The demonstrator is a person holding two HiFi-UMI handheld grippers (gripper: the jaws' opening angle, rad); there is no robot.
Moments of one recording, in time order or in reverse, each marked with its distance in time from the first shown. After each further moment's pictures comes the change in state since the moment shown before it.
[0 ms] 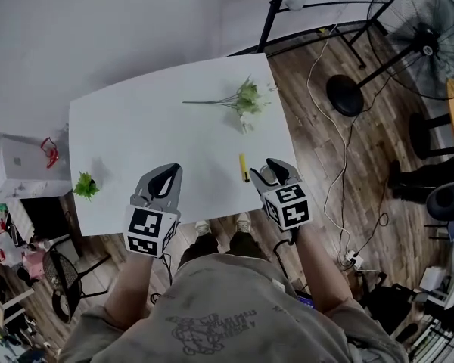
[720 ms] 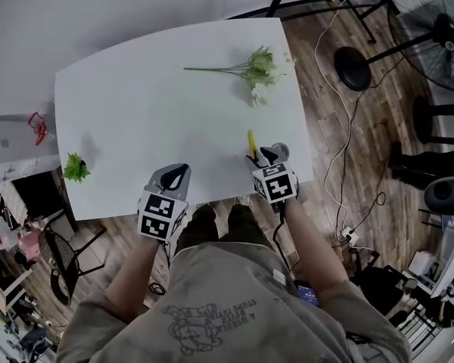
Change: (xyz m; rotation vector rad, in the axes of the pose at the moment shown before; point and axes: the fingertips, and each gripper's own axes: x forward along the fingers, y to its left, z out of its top) left arm 0.040 -0.012 -0.141 -0.110 0.293 -0.123; right arm 0.097 0.007 -0.110 0.020 0.293 0.012
